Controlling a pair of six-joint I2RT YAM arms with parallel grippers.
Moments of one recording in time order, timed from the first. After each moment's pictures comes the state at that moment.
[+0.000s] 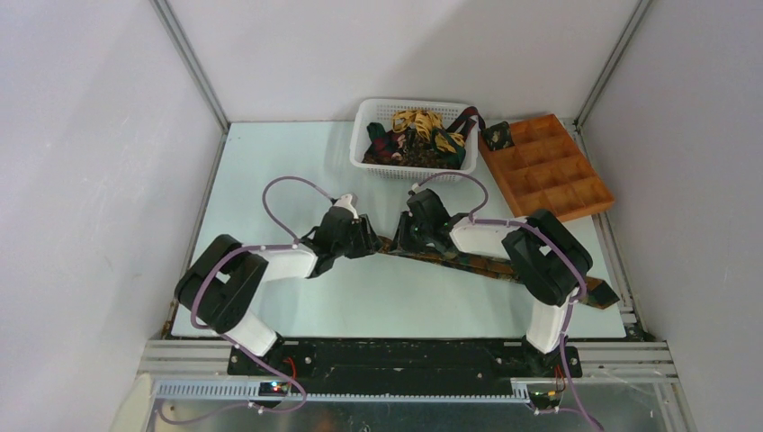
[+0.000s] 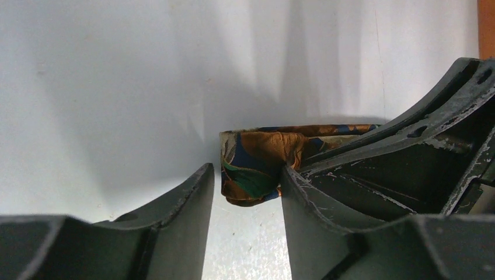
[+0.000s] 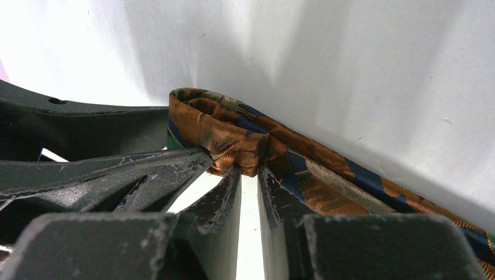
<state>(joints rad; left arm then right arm) -0.58 1.56 0.59 0.30 0.05 -0.70 0.71 1.85 0.98 0.02 -0.21 0.86</state>
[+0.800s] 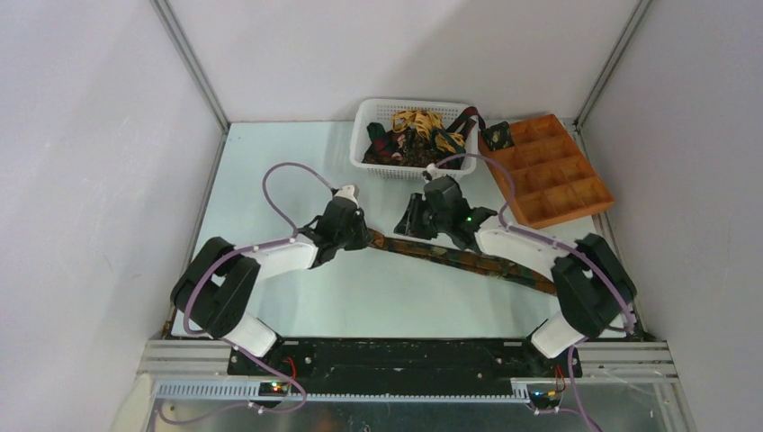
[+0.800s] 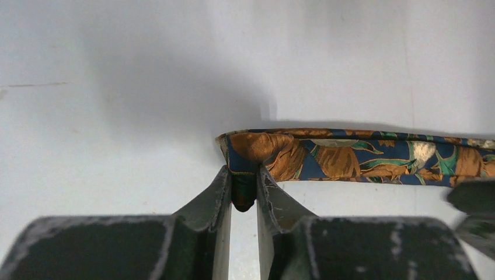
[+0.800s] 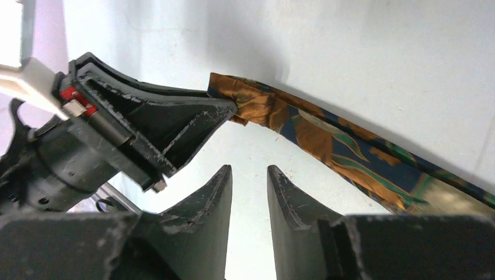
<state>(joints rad) -0.58 1.53 0.68 0.13 -0.03 -0.62 0.69 1.61 0.97 -0.08 -0.15 0.80</state>
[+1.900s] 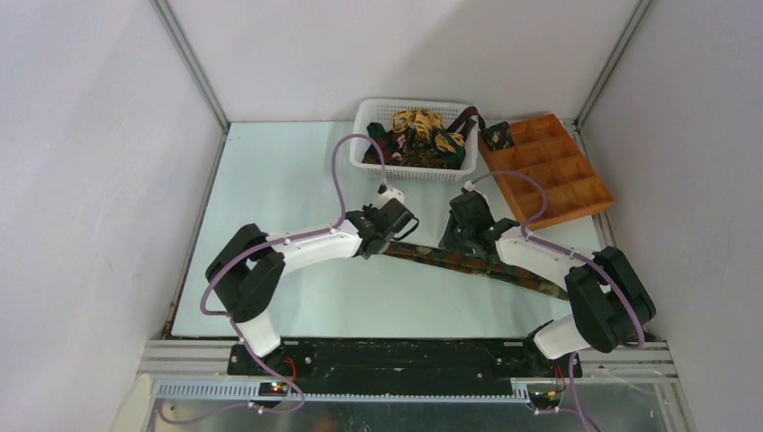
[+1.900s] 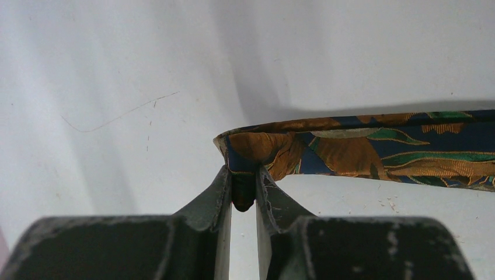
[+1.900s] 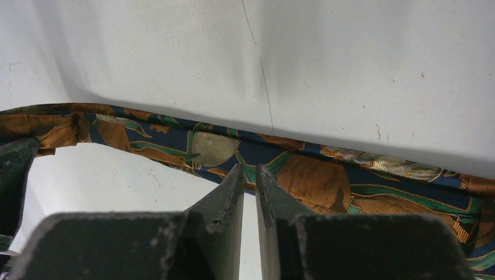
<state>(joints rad) -0.86 1.70 1.10 -0.49 -0.61 -0.32 0.56 1.47 0.77 -0.22 0.05 0.80</state>
